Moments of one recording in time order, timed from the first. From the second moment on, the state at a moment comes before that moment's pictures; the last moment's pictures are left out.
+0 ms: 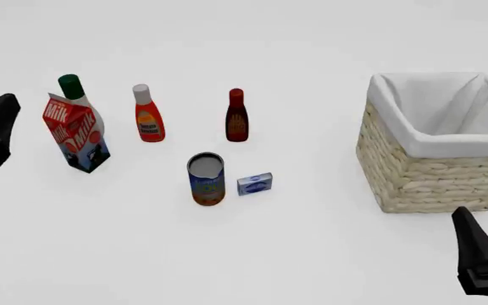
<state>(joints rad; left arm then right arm) -0.01 0.59 -0.51 -0.01 0.13 0.02 0.04 0.00 -0.02 -0.04</state>
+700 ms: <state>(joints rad) -0.08 0.93 -0.85 0.04 0.19 0.02 0.07 0.00 -0.04 -0.07</state>
